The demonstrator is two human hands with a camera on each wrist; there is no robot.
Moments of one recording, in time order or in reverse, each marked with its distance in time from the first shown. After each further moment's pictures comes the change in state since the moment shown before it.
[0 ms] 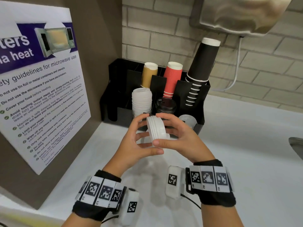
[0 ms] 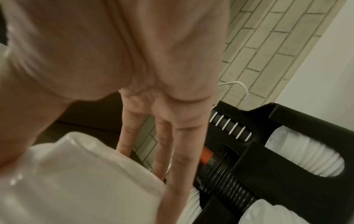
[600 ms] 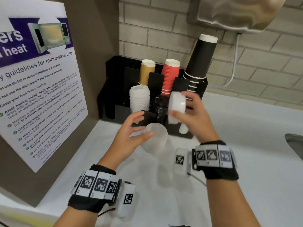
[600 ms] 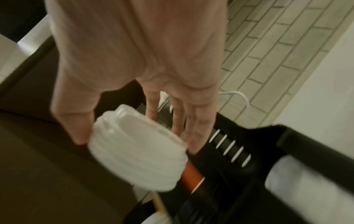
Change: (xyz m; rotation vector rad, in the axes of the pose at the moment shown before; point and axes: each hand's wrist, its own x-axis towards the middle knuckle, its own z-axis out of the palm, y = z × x) left_hand 0.006 0.001 -0.009 0.086 0.083 -0.018; right_hand 0.024 0.003 -0.035 -0.008 0.408 -0.086
